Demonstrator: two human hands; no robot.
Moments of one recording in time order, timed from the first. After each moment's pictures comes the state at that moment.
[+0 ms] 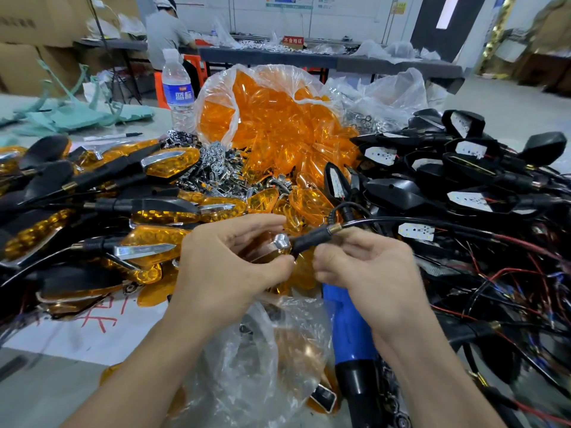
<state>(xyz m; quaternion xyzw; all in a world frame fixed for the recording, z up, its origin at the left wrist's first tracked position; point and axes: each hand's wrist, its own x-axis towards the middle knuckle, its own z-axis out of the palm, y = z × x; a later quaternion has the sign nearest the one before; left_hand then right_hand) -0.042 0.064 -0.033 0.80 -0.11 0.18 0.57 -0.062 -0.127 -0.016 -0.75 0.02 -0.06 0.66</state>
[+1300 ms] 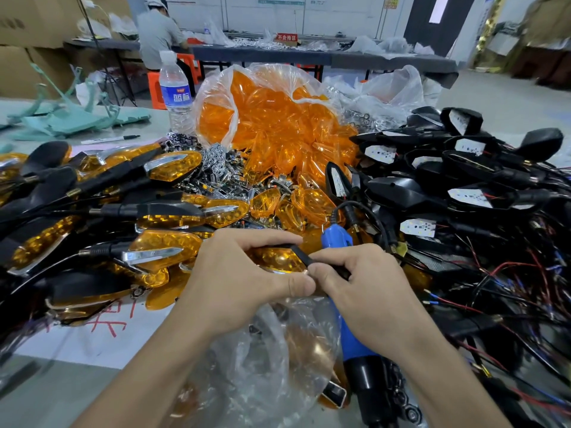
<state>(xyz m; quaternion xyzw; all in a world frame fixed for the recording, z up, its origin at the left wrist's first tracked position) -0.044 0.071 -0.022 0.82 -0.12 0.03 0.56 -0.064 -0.125 -0.019 -0.91 -0.08 -0.05 0.40</state>
